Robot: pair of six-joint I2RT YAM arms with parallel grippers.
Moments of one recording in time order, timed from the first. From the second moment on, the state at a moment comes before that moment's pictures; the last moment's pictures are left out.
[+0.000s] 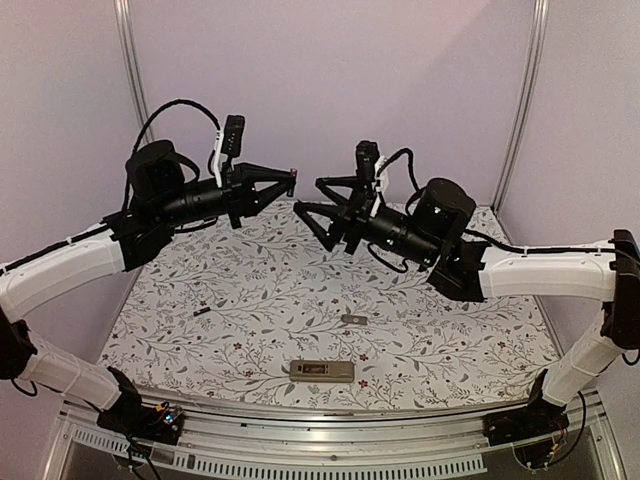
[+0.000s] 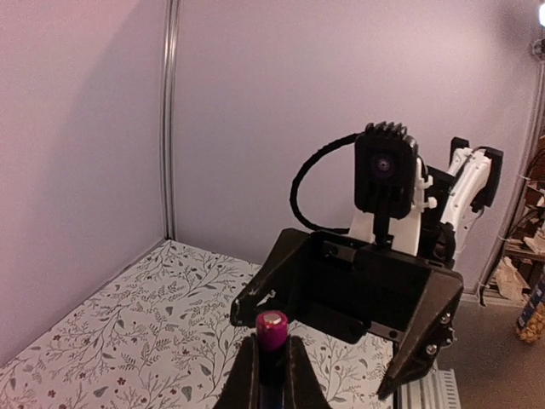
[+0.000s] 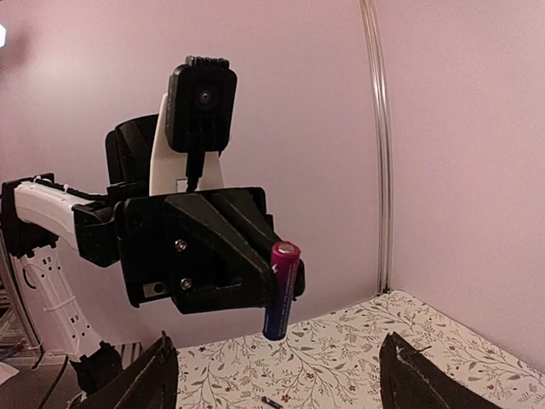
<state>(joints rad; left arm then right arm) -0.66 1.28 1.07 0.30 0.60 -0.16 0.97 1.56 1.09 0.72 -0.20 0.16</state>
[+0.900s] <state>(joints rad) -0.90 1.11 0.89 0.45 0.88 0.62 1.14 1.43 0.90 0.84 -0.30 -0.47</state>
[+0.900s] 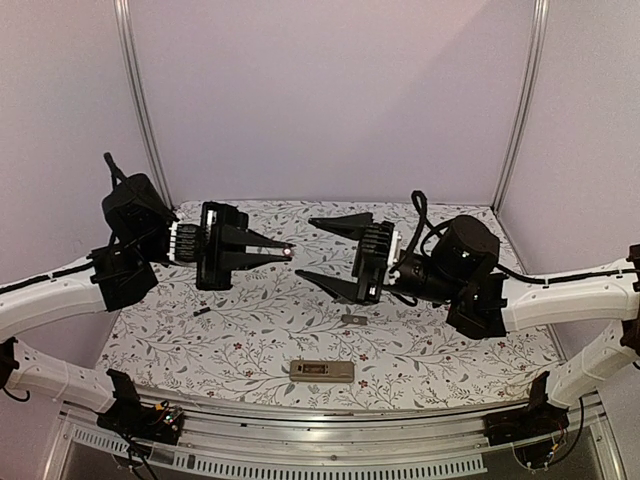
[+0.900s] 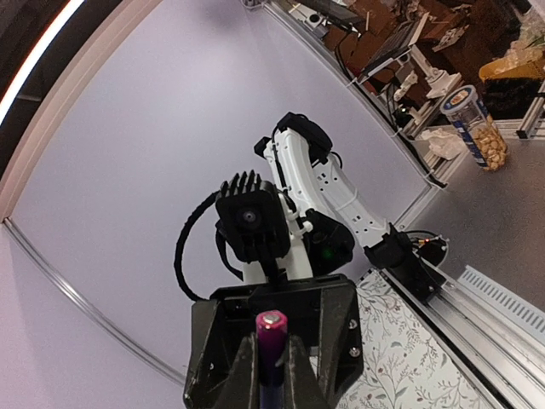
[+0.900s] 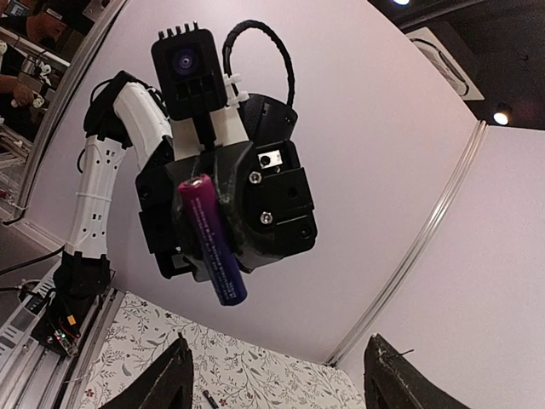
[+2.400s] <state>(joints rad) -0.91 1.17 0.96 0.21 0.42 -0.09 1.16 1.14 0.89 0.28 -0.06 -0.33</state>
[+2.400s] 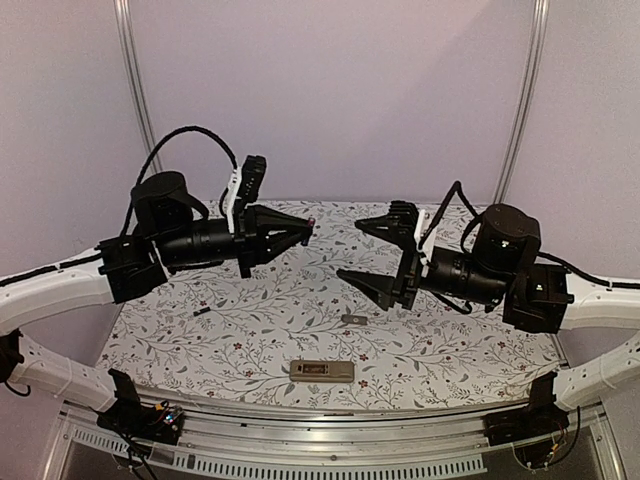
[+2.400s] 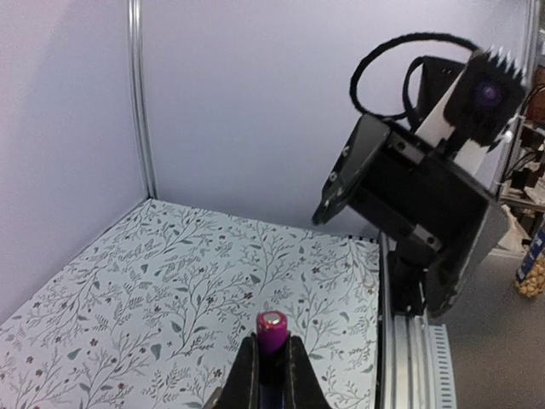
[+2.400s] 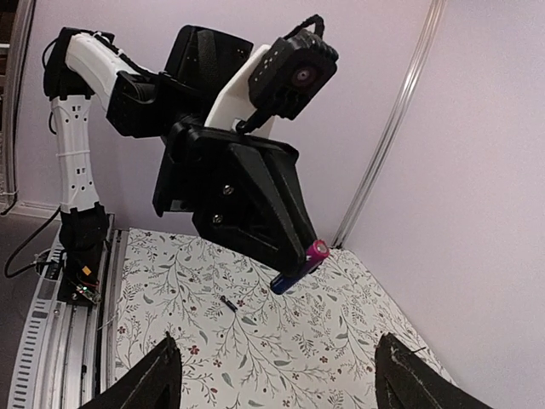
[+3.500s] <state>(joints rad) -0.93 1.44 0.57 -0.21 0.04 0.46 1.02 1.44 0.78 -0.11 -0.24 -0.22</state>
